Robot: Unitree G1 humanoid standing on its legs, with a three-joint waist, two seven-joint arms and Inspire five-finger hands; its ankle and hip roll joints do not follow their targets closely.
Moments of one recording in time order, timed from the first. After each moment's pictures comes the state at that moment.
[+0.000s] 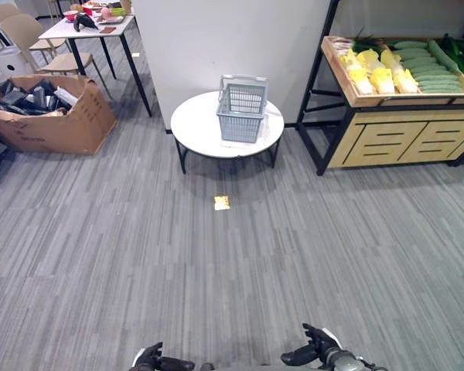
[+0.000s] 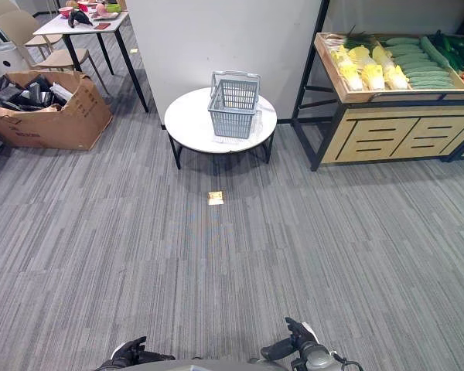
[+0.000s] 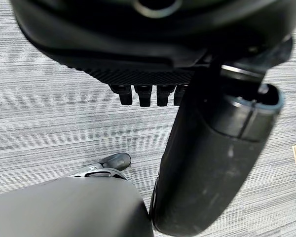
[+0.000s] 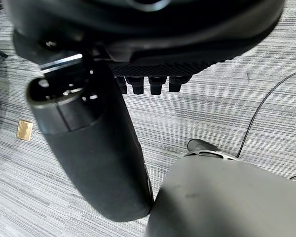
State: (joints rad) left arm -0.03 0.20 -0.16 1.38 -0.17 -0.12 0.07; right arm -0.03 -0.22 0.31 1.27 0.09 -0.12 0.00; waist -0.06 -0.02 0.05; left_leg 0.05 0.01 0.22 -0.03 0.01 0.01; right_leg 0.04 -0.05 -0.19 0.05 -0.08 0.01
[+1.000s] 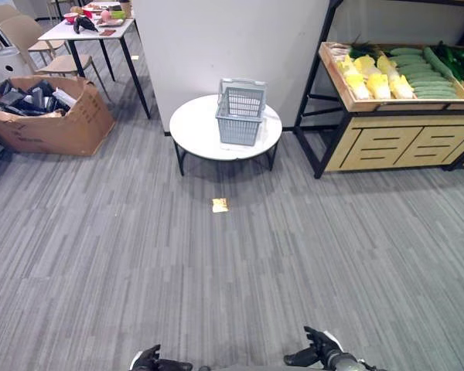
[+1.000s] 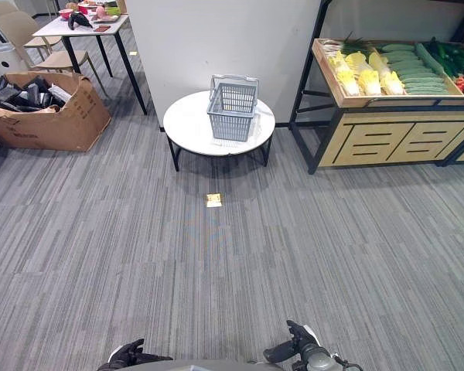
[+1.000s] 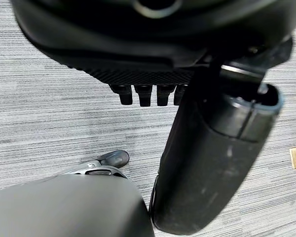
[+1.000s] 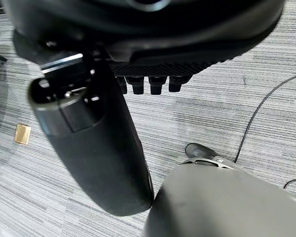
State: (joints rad) left arm -0.03 0.21 -0.16 1.37 -0.20 -0.13 0.06; right arm -0.04 -0.23 0.31 1.28 0.09 -0.12 0.00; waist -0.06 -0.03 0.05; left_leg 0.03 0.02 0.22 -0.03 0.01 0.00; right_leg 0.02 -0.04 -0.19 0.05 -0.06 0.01
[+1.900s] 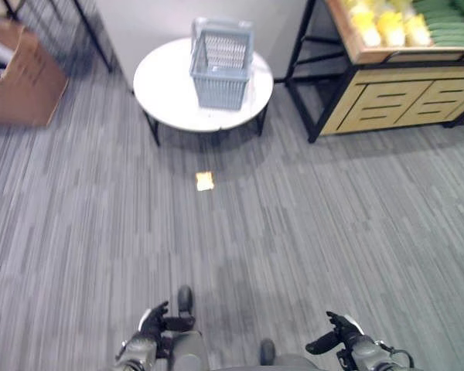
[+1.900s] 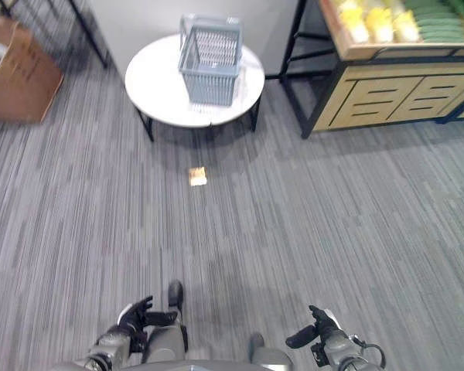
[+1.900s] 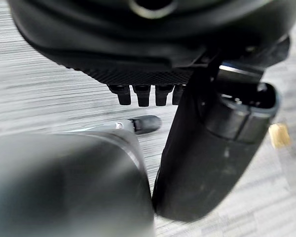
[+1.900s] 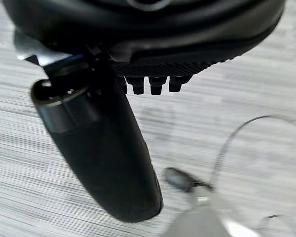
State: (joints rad) left arm -0.17 0.23 -0.20 1.35 -0.24 -0.15 0.04; right arm -0.11 -0.27 0.32 1.35 0.08 -0.11 -0.03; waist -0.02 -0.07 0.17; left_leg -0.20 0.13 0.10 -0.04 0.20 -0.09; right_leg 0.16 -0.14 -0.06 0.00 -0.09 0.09
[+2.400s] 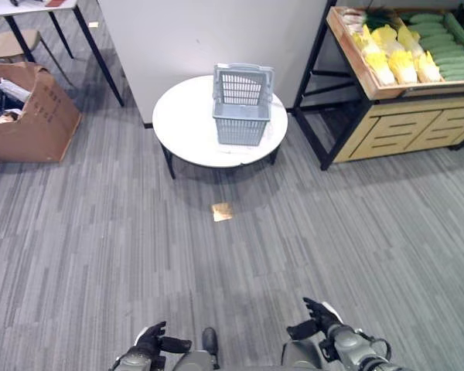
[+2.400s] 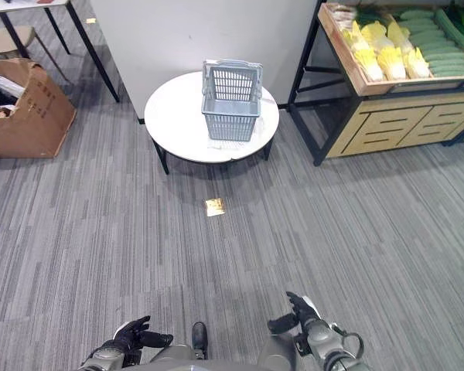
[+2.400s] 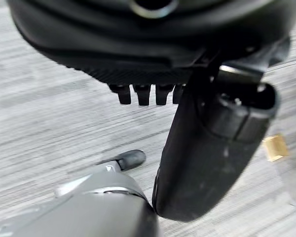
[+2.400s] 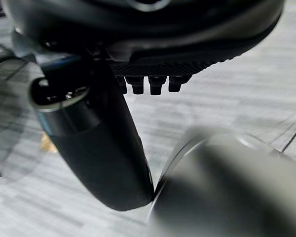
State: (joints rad) left arm -0.12 0.24 -0.26 1.37 -0.23 -0.12 0.02; right arm -0.15 -0.25 0.36 1.23 0.08 -0.13 0.00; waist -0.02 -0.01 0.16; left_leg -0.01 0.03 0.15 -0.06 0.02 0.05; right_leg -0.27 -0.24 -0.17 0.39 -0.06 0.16
